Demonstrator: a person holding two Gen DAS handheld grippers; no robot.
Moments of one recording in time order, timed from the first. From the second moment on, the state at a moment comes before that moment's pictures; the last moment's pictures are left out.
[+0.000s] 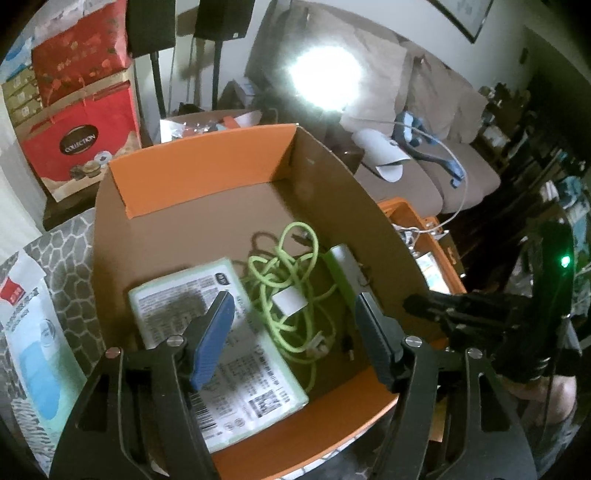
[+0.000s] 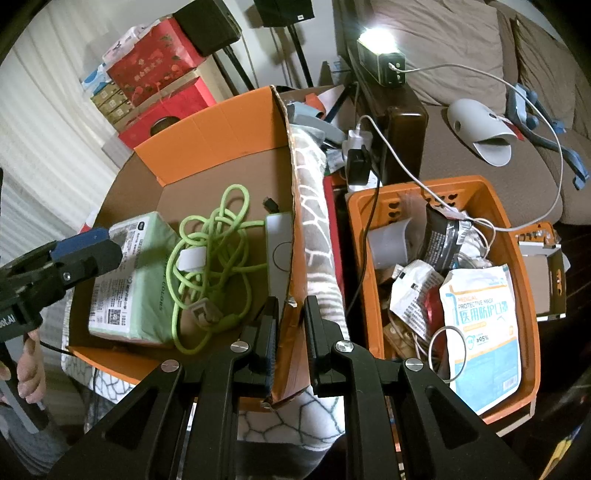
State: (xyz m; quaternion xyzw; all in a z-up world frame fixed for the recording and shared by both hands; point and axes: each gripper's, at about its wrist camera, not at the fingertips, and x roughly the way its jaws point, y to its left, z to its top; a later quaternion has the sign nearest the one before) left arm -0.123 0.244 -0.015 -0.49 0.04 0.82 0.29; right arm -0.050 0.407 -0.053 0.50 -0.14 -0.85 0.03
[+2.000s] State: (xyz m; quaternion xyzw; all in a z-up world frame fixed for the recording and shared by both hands) left arm -0.148 -0.001 -0.026 -0.49 -0.01 0.87 0.10; right arm -0.051 0.409 -0.052 0.50 -0.14 -0.85 0.03
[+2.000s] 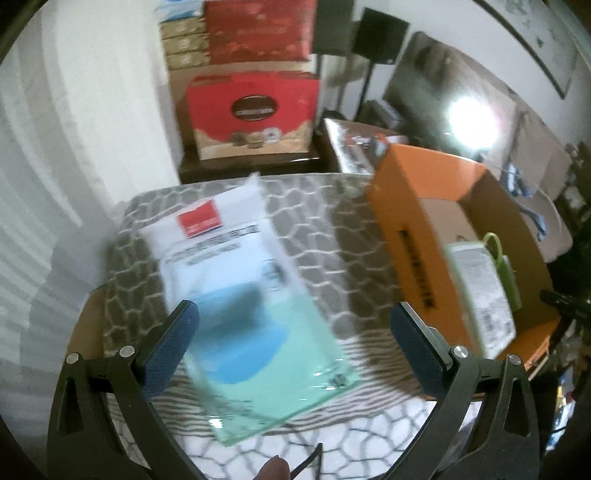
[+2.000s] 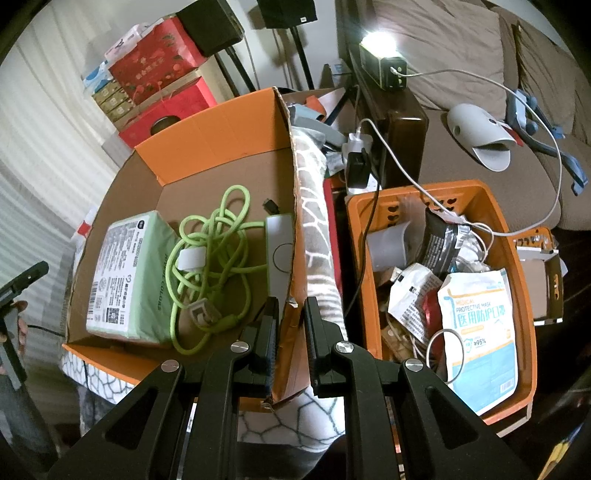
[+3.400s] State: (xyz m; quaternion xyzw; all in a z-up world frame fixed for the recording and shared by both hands) left arm -0.217 -0.079 -0.126 -0.59 -0.29 0.71 0.25; right arm -0.050 0.409 -0.053 0.50 -0.14 -0.85 0.03
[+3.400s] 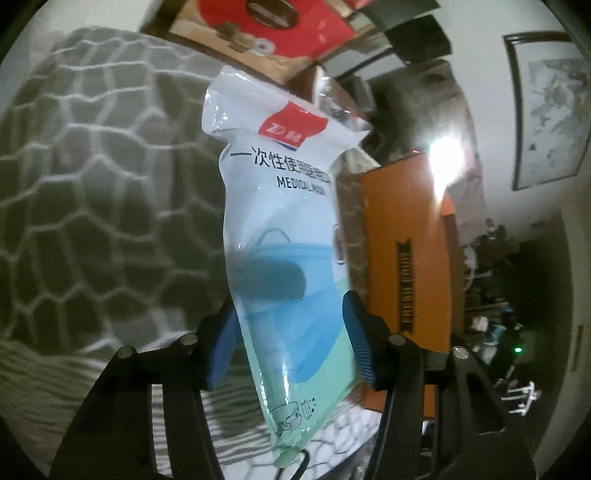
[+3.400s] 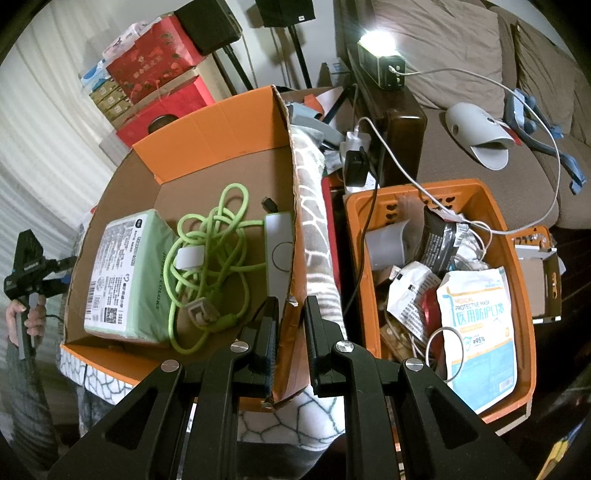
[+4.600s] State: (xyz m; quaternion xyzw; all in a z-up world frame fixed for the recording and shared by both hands) left arm -0.214 -0.042 -0.019 -0.48 -0.36 0.74 0.32; right arm -0.050 0.409 -0.053 0.50 -0.14 -0.85 0.03
